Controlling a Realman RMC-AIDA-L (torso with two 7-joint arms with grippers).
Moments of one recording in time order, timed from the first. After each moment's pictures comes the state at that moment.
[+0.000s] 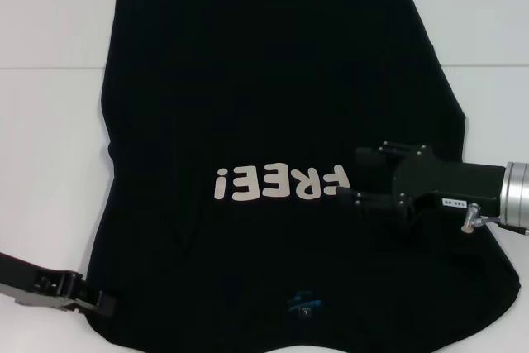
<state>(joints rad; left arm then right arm) -0.56 -1.99 0.66 0.79 2.62 1.67 -2.40 0.64 2.07 -0.67 -0.48 -2.00 -1.35 1.13</state>
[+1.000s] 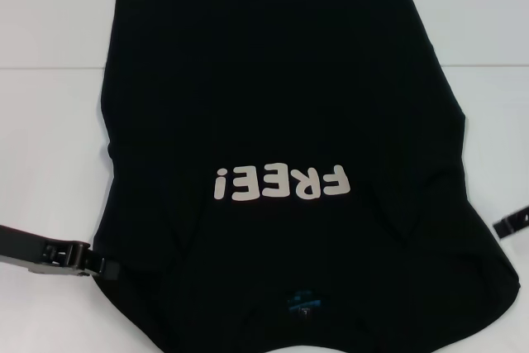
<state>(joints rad) -0.59 -1.97 0.61 0.75 2.54 1.65 -2.30 0.75 1.94 -0.72 -0.88 -2.78 -1.61 2.35</state>
